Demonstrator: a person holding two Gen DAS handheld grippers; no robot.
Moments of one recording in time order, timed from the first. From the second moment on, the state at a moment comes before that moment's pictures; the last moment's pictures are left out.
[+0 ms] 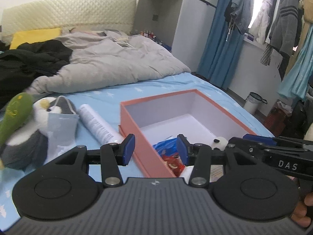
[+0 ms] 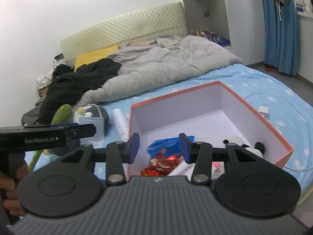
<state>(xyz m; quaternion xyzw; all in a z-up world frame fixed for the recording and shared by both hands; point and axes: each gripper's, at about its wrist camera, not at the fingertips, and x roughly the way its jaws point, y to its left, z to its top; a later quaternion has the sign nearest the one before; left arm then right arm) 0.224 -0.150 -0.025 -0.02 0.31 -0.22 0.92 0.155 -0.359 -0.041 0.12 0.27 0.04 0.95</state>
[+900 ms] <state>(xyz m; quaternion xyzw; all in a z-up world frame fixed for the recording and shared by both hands) 0.139 -0.041 -0.067 -0.06 0.33 -0.14 0.93 0.099 -0.260 -0.062 0.08 0.27 0.10 0.95</state>
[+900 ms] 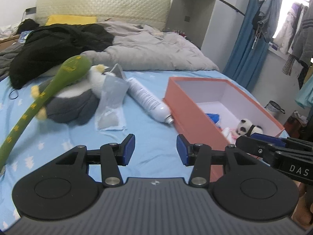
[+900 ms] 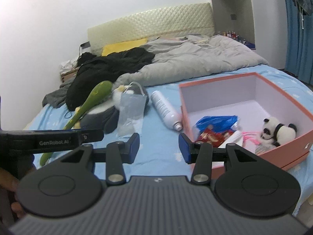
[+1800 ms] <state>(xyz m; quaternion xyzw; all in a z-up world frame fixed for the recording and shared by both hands) 0.171 0.052 -0.155 -0.12 0.38 -0.05 0.92 0.132 -0.181 -0.140 0.07 0.35 0.17 0.92</state>
